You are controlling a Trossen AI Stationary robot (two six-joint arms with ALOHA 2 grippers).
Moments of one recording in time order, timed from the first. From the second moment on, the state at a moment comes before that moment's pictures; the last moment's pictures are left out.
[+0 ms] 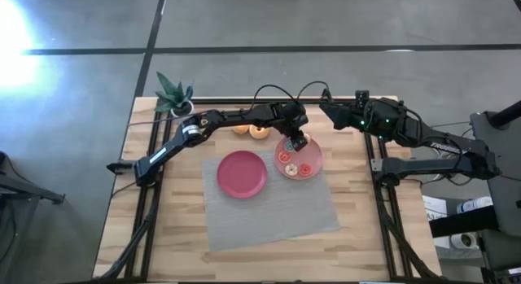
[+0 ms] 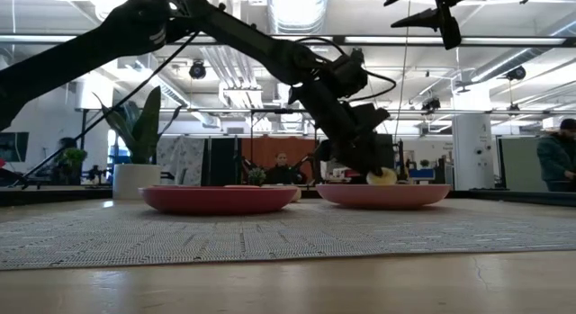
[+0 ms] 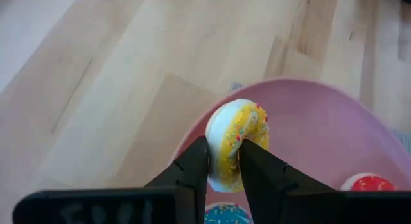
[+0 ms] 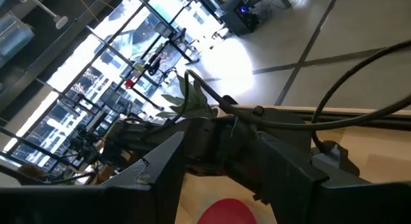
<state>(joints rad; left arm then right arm) 0.33 2.42 2.13 -0.54 0.17 -0.16 -0.28 0.81 0.84 -0.18 0.27 0.86</state>
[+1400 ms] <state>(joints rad) 0.32 2.17 2.02 -0.79 0.04 -0.03 -0.30 0.82 0.84 -0.26 0.26 0.86</state>
